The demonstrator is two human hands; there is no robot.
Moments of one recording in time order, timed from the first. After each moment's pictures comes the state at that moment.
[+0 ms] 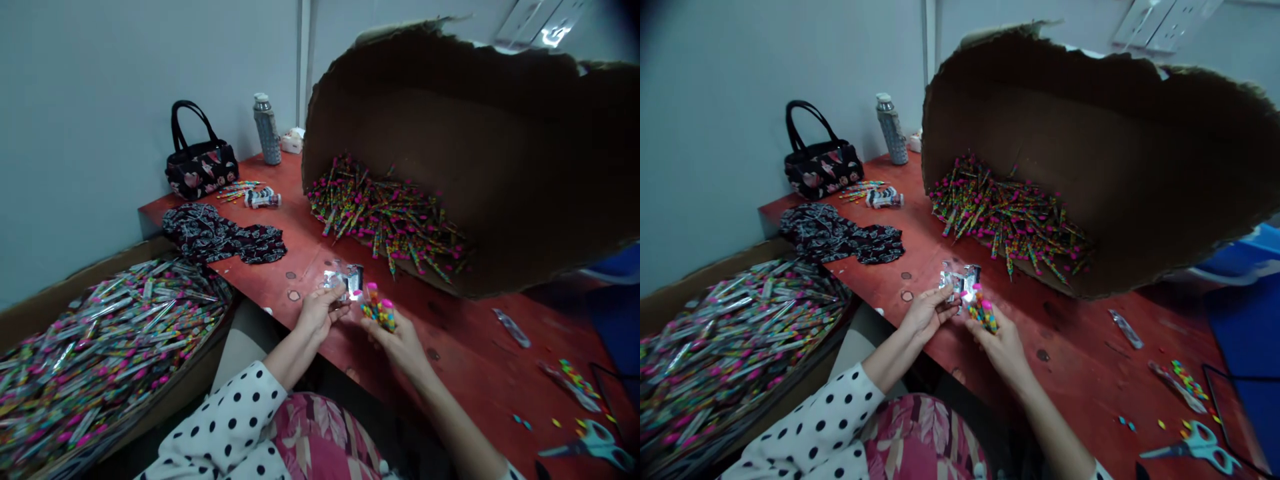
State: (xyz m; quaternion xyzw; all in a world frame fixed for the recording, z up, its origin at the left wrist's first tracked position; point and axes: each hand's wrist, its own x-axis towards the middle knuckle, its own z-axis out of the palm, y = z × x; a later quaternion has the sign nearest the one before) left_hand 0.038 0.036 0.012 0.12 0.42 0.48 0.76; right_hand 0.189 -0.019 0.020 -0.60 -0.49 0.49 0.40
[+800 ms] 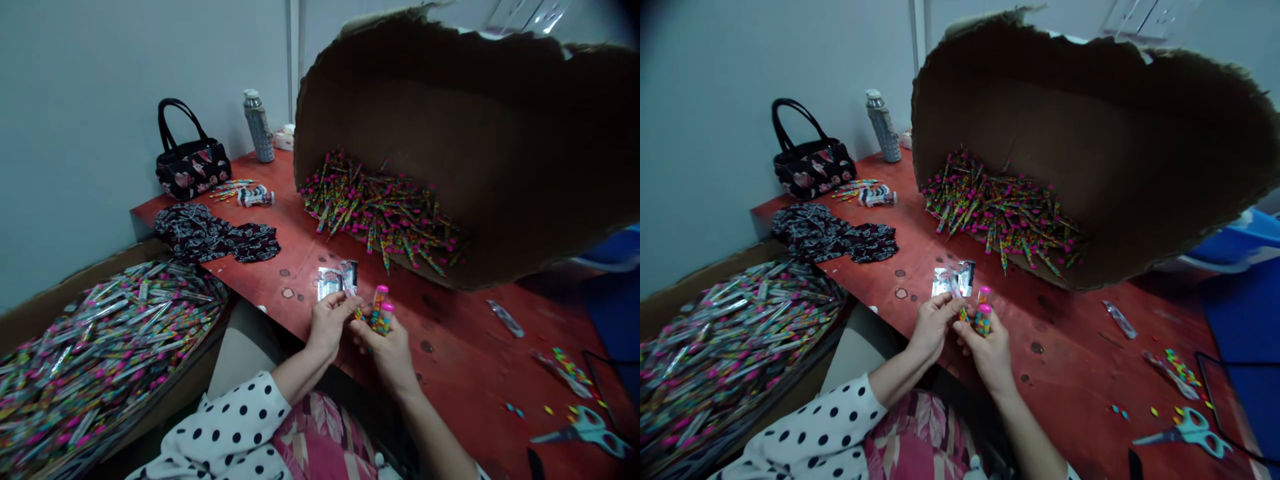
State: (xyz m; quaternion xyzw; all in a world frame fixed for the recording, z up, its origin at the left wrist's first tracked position) left_hand 0.071 0.002 0.022 0.23 0.38 0.52 0.73; right_hand 0.168 -0.037 0.018 -0.60 -0.37 0.50 0.50
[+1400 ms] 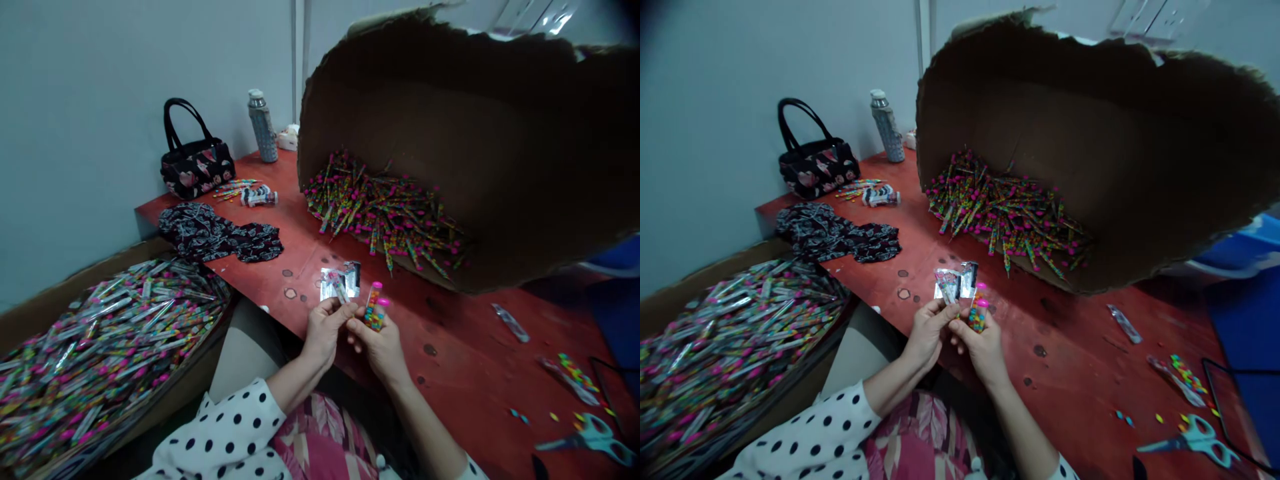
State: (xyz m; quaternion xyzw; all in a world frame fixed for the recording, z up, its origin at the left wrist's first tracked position) left_hand 0.065 -0.009 0.021 0.22 0.38 0.51 0.74; right_hand 0.153 -0.028 0.010 -0.54 -0.33 0.57 0.53
